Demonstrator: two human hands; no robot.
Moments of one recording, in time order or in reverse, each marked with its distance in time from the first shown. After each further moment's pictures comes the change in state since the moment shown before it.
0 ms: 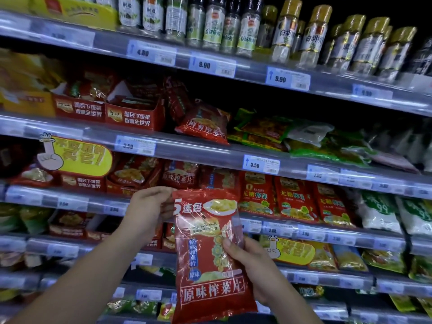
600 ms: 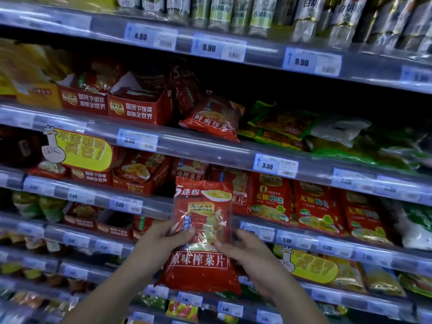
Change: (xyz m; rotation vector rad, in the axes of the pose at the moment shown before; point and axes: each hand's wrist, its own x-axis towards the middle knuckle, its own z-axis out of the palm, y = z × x) left_hand -0.035 -0.043 0.015 0.252 -0.188 -0.144; right_hand 0.052 -0.011 -0.015 -0.193 -0.120 0.007
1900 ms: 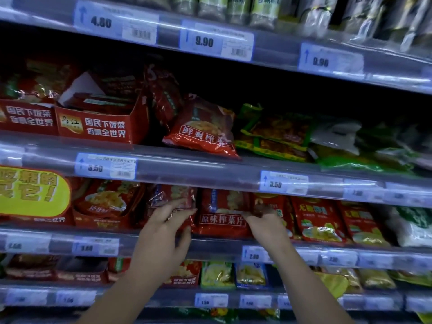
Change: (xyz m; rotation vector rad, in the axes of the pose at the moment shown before) left_hand 0.127 -0.012 -0.020 0.832 0.215 0.793; right_hand 0.105 -0.041 -0.043 -0.439 0.709 0.084
